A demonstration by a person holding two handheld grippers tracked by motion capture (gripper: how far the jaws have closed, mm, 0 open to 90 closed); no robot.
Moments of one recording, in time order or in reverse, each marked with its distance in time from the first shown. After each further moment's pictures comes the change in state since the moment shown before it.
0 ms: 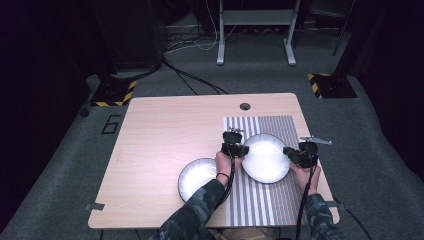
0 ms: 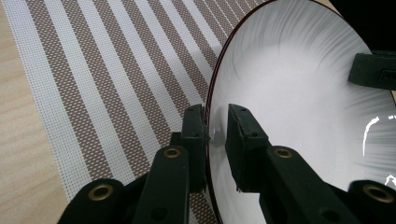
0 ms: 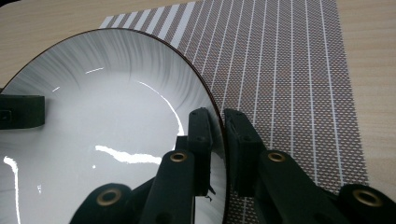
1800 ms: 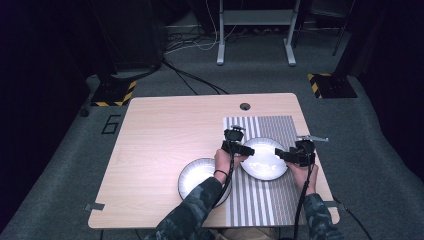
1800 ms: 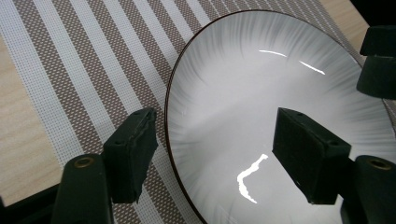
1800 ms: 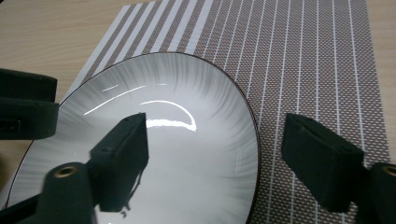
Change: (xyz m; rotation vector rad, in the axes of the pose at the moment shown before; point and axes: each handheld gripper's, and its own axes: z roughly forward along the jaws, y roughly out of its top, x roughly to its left) left arm -0.002 0.010 -0.008 0.095 -0.030 0.022; right arm 0.014 0.007 -0.004 0.055 0.027 -0.021
